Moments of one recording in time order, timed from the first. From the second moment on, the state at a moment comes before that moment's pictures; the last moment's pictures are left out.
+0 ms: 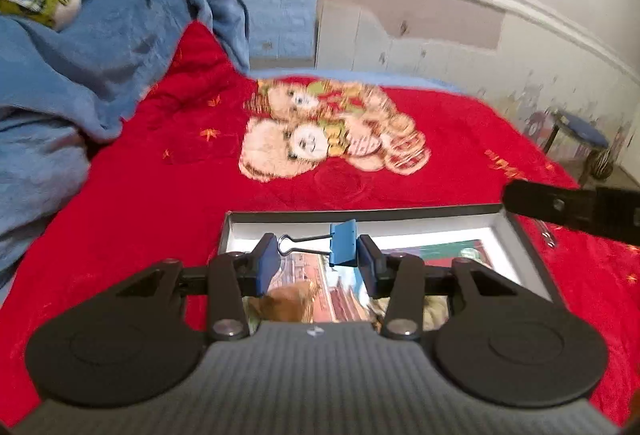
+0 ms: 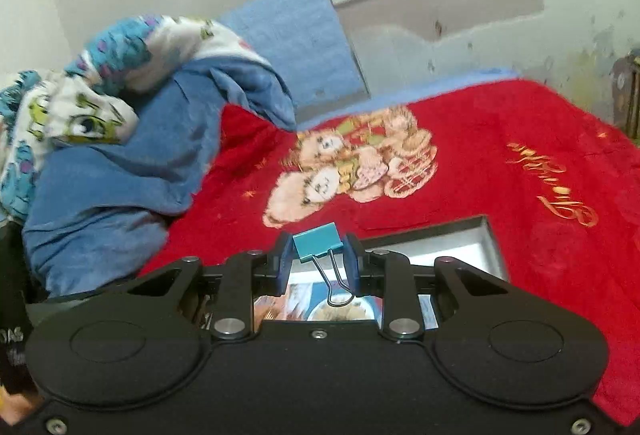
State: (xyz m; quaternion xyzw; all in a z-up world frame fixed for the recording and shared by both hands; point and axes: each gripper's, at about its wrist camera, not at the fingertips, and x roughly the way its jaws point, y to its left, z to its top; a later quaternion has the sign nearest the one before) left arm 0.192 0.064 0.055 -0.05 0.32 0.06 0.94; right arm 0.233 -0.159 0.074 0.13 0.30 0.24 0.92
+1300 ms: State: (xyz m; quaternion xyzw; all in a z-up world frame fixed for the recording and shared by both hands) left arm 0.261 0.063 -0.010 -0.06 0.41 0.02 0.91; right arm 0.334 -0.124 -0.021 0.11 0.43 0.20 0.87
